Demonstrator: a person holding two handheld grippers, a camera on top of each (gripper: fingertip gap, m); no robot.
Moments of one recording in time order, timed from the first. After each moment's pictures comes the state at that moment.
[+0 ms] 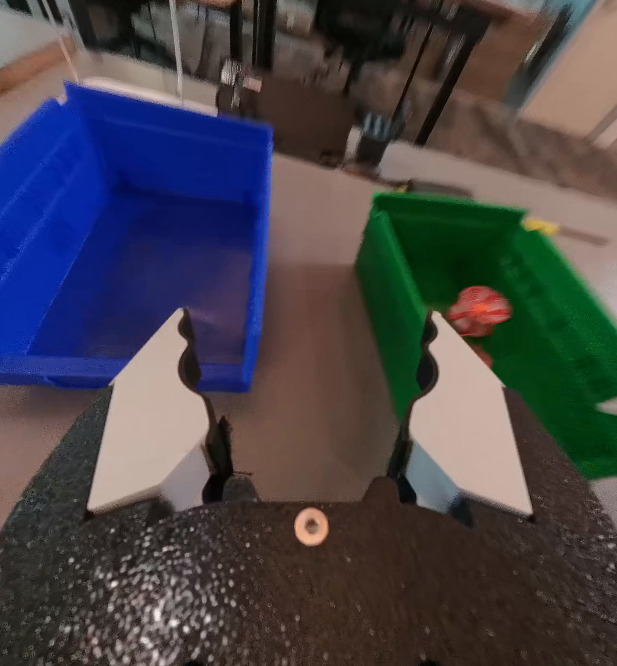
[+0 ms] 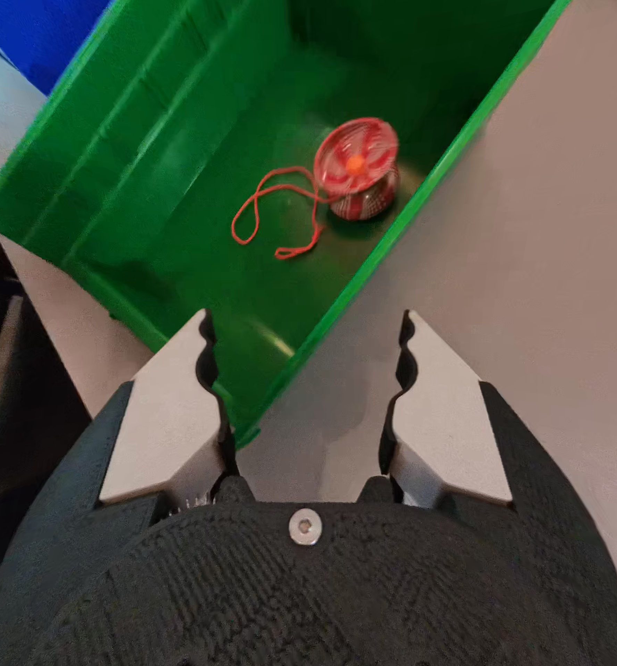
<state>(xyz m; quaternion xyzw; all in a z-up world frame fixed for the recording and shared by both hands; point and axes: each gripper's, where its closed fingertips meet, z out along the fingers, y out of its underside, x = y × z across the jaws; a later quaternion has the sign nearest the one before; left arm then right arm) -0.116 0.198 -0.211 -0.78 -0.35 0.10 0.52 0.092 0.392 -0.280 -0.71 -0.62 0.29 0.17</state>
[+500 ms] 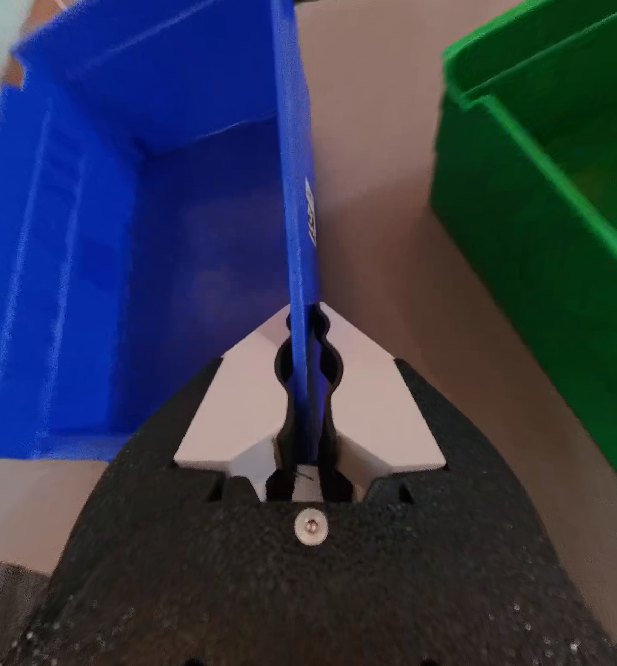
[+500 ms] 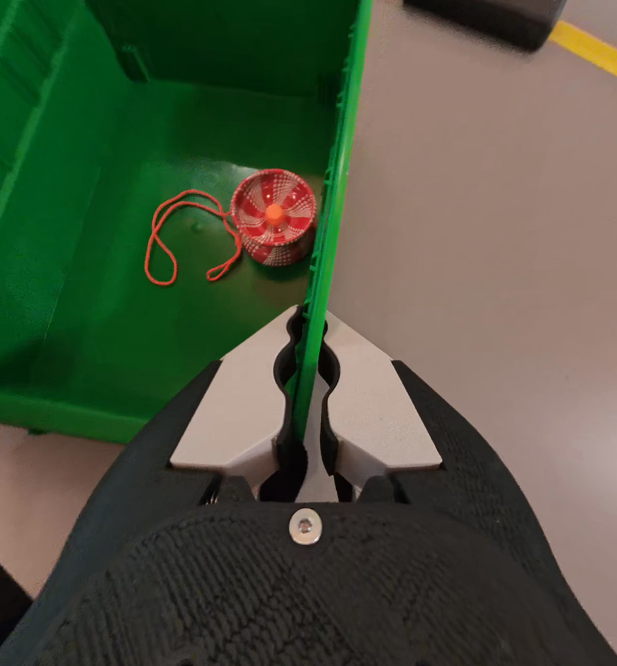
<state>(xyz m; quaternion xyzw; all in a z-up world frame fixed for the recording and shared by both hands) -0.178 0.198 -0.284 -0.87 -0.27 0.22 0.34 0.073 0.406 -0.297 -0.76 -0.54 0.22 0.29</state>
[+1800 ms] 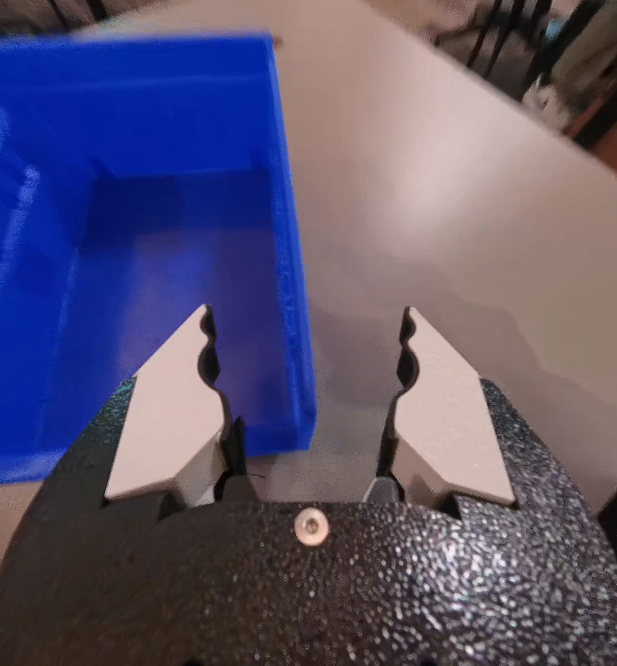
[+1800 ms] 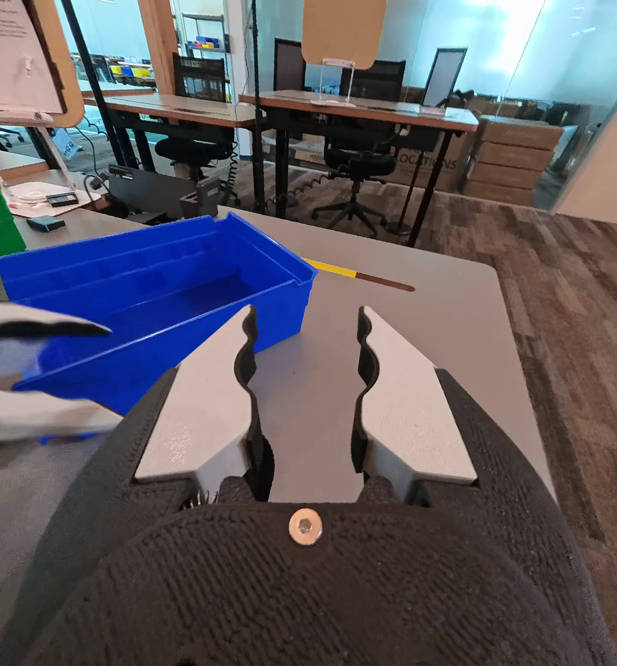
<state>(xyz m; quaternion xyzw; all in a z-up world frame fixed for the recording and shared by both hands) 0.147 0.418 -0.264 -0.89 0.02 -0.02 0.46 0.246 0.513 -0.166 -0.68 -0.36 0.26 0.58</state>
